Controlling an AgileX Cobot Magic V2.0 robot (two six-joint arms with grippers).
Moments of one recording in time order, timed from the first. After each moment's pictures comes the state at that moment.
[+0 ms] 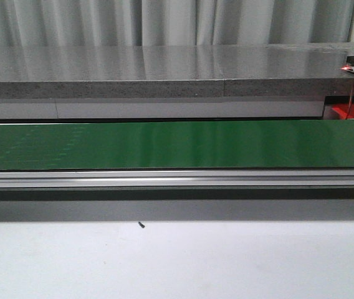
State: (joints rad) left arm -0.06 0.14 -0.56 -0.09 0.98 -0.03; right arm -0.06 0.82 -0.59 0.22 0.42 -0.27
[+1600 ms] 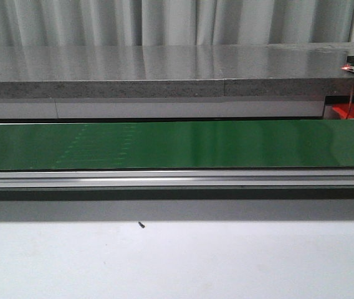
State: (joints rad) left arm 0.02 0.72 -0.68 0.00 0.74 -0.21; right arm -0.06 0.65 -0.55 0.22 0.58 -0.27
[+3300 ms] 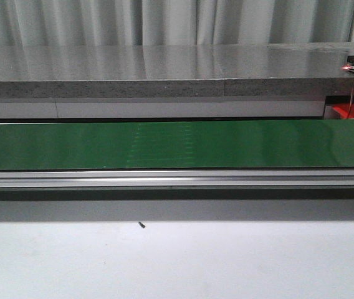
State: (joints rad) left arm 0.51 1.74 -1.24 -0.07 0.84 -0.15; right arm -0.06 0.65 -0.55 0.22 0.58 -0.27
